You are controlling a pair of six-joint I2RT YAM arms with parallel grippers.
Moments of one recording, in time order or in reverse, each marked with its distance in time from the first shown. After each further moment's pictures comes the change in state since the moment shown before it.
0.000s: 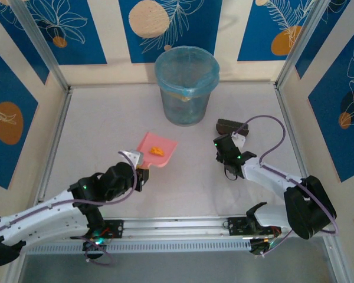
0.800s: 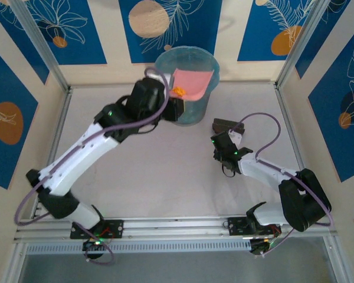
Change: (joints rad) left arm 0.210 0.837 1.246 -0.264 0.233 -0.029; right arm -0.002 0.072 0.058 -0.005 -0.038 -0.015
